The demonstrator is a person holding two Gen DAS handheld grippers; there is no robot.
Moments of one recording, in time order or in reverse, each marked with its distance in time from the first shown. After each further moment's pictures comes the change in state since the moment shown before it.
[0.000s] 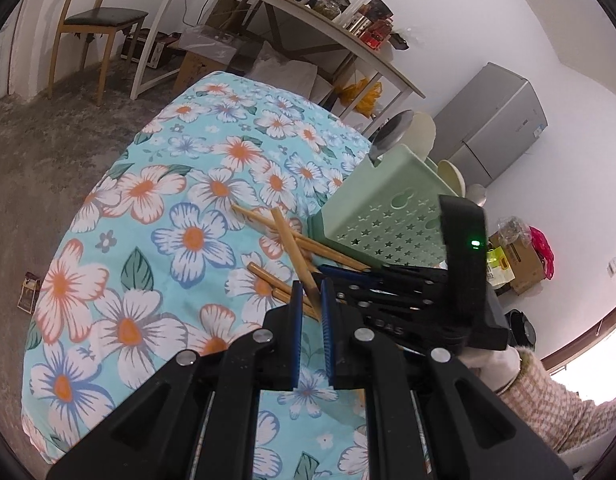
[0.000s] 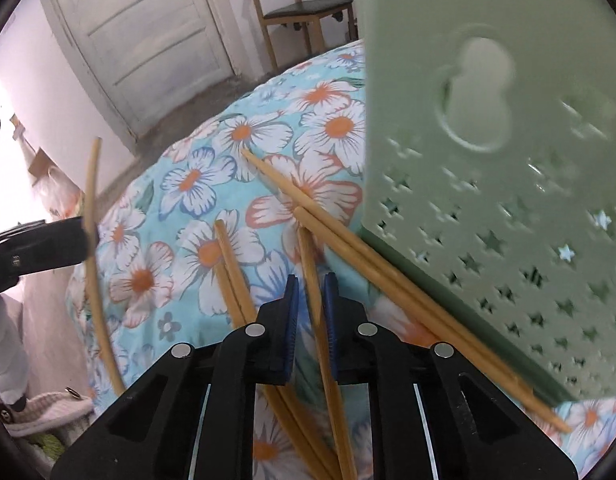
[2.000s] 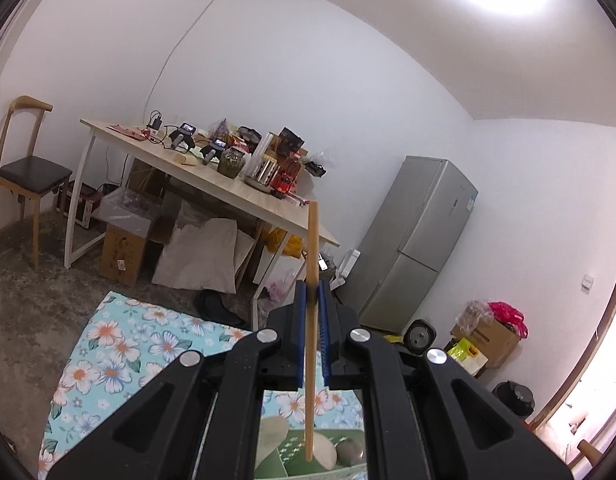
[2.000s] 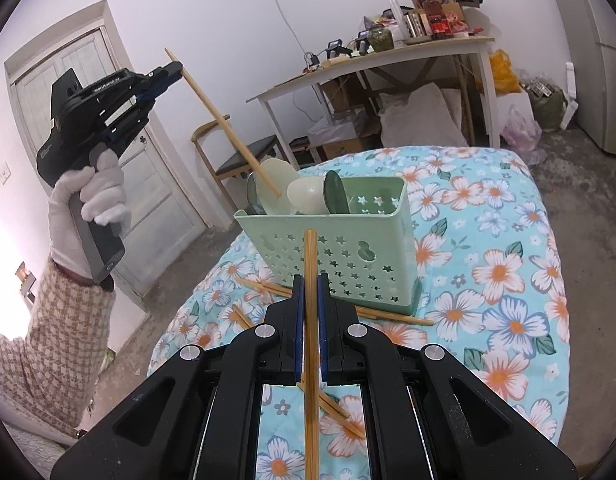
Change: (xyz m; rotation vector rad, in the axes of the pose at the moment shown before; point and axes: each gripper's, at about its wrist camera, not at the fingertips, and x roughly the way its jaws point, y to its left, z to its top) left arm -0.029 -0.143 0.179 0.201 -0.503 -0.188; right arm -0.211 -0.061 -0.102 0.382 -0.487 -0.009
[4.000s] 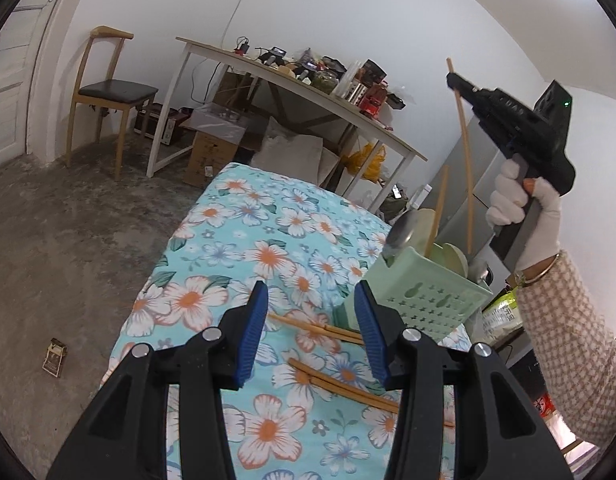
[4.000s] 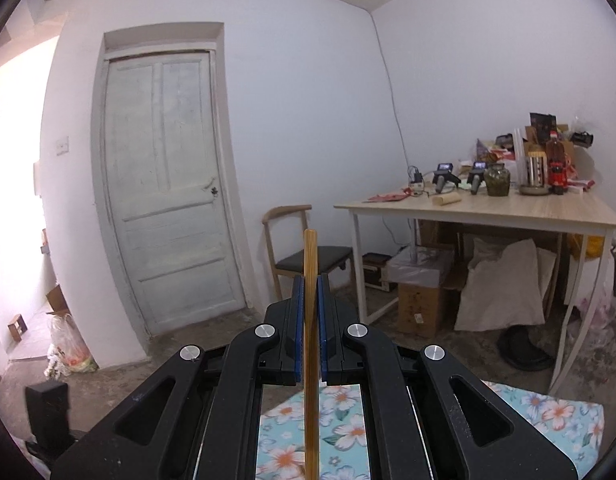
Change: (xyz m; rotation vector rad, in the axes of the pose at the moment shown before) left arm -0.111 0.111 -0.142 -0.086 0.250 0.258; right arm 0.112 0.087 0.200 -0.370 -0.339 0.229
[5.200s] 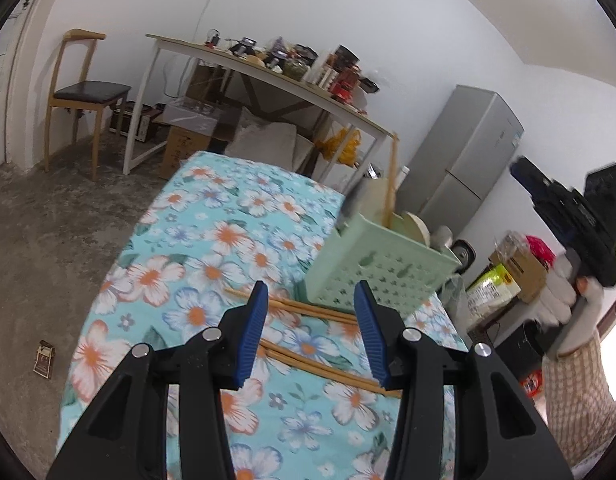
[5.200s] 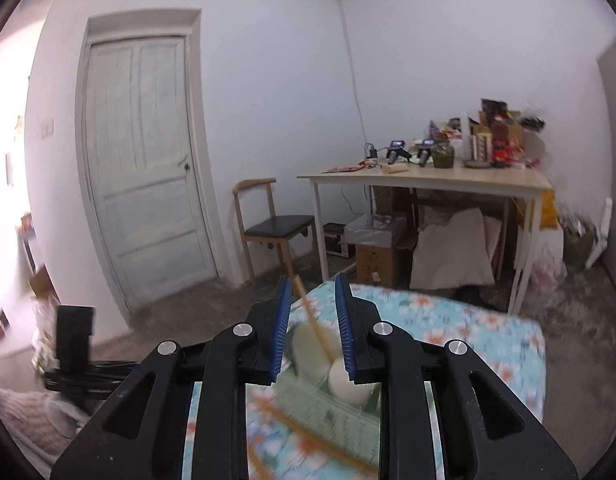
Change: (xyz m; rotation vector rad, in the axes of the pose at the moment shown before) left arm -0.005 -0.041 -0.020 0.068 0.056 -0.077; right arm -0.169 0.036 -0.063 0.052 0.070 -0.150
